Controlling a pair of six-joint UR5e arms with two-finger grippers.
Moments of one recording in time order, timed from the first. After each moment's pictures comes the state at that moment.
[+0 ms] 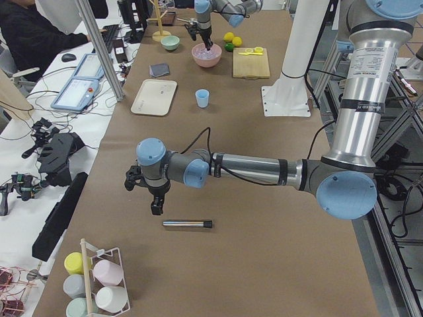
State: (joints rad) left arm -1.43 -1.71 -1.50 -1.76 -2.33 -0.20; right arm 0.75 -1.01 1.89 -2.09 1.96 0.39
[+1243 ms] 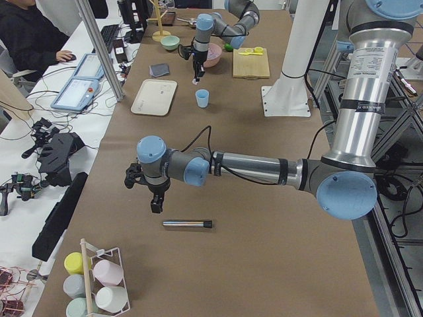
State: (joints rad) left arm -1.43 -1.71 -1.51 -1.75 -2.33 -0.20; right arm 0.58 -0.68 1.53 -1.55 1.83 0.78
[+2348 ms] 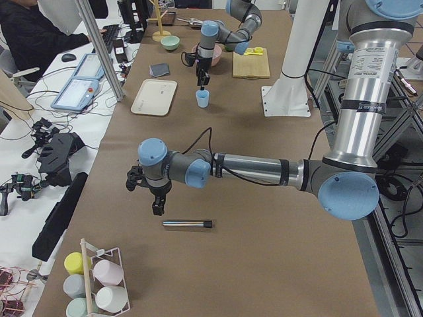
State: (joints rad) left arm -1.43 -1.70 -1.51 -1.75 -2.33 -0.20; right arm 0.53 -0.67 1.51 -1.45 1.82 0.83
